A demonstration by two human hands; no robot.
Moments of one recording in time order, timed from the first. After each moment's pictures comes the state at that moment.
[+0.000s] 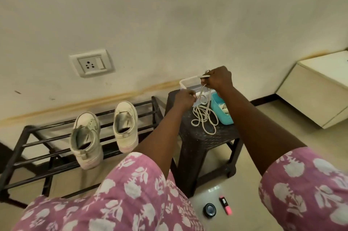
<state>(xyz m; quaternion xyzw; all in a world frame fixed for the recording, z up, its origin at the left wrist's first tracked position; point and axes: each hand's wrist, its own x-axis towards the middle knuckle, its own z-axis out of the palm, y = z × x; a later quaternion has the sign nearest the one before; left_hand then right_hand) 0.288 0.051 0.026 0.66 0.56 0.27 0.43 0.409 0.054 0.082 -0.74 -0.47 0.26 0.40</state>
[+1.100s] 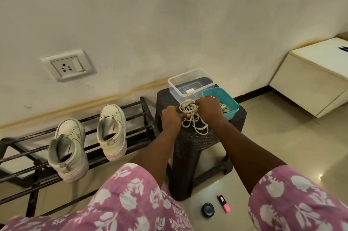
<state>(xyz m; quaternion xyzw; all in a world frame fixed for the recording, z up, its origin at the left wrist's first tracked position) 0.295 0.043 -0.042 0.64 0.64 0.25 0.35 0.421 0.029 -0.020 -0.74 -0.67 -0.07 0.03</state>
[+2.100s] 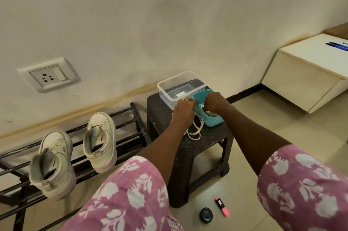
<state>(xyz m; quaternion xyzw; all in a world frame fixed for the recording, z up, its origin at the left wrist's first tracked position) 0.355 0.056 -0.028 0.85 0.47 0.19 0.16 0.491 0.057 -0.018 -0.80 -0.58 0.11 0.03</state>
